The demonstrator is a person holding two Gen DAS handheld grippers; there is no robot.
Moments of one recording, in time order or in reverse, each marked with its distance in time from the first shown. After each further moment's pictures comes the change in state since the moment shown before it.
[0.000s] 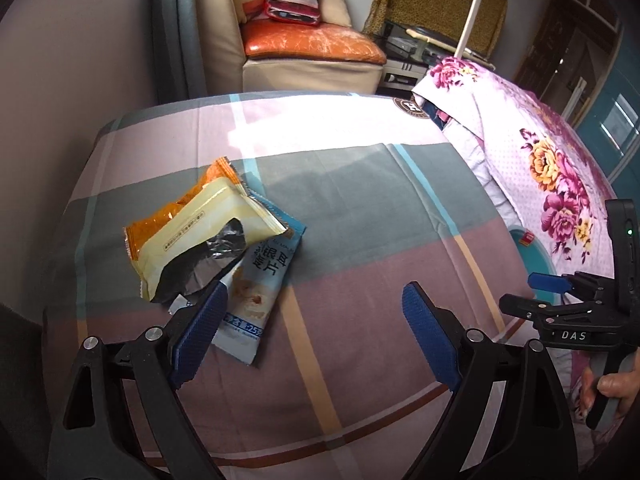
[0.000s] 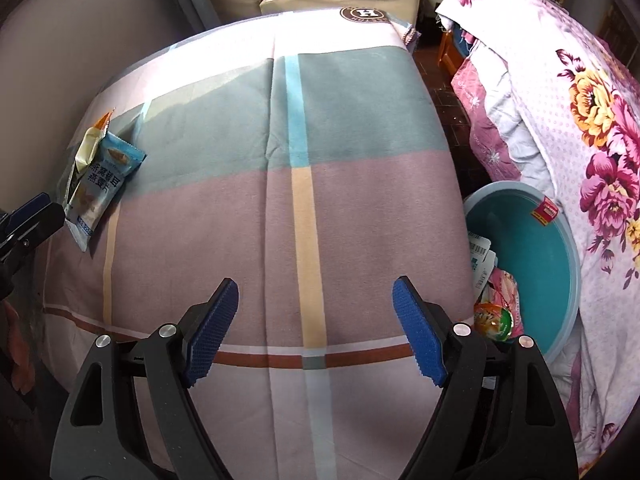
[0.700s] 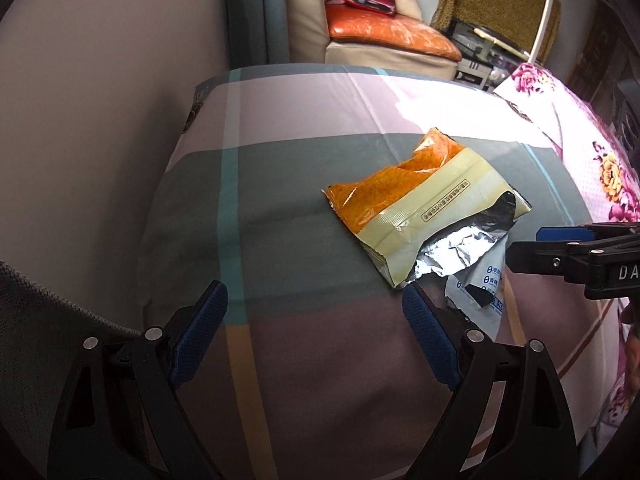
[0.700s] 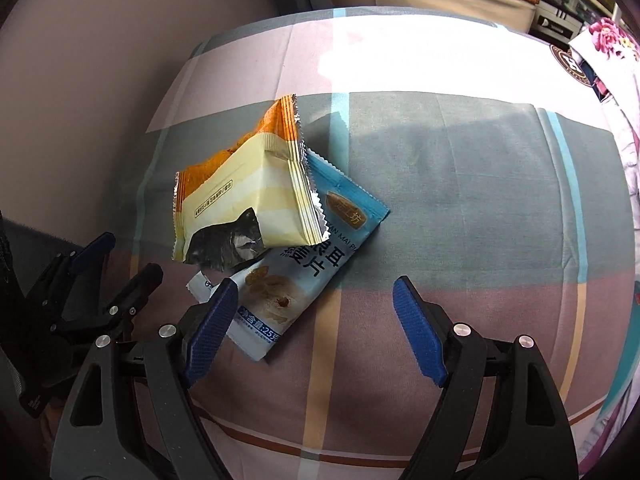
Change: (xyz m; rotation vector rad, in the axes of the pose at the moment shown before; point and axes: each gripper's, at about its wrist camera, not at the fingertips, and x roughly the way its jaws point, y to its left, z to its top) left arm 0.012 0.150 -0.019 -0.061 0.045 0.143; right arm 0.059 0.197 0.082 -0.107 0.102 0.177
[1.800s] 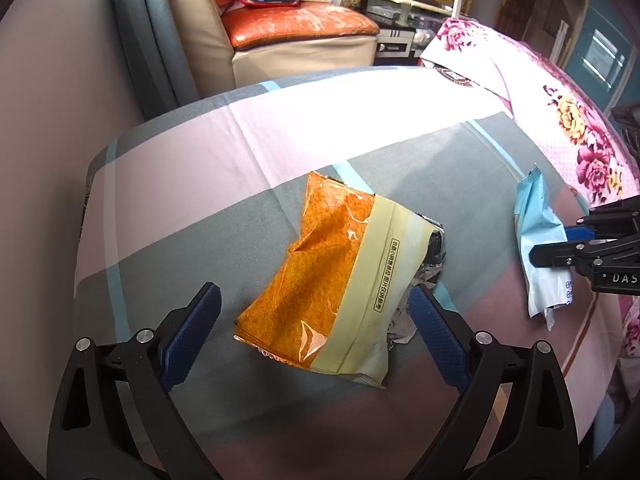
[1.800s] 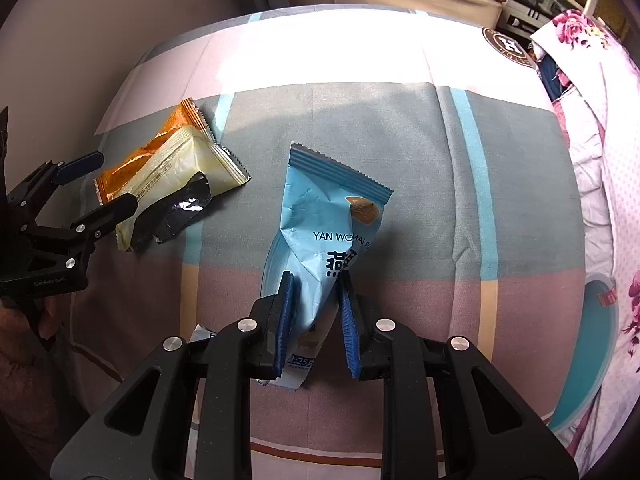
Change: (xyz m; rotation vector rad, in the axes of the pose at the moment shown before) left arm 0.052 -0.072 0.061 0.290 0.025 -0.141; right arm -0.022 -0.094 -0.015 -0.002 -0.012 -0.102
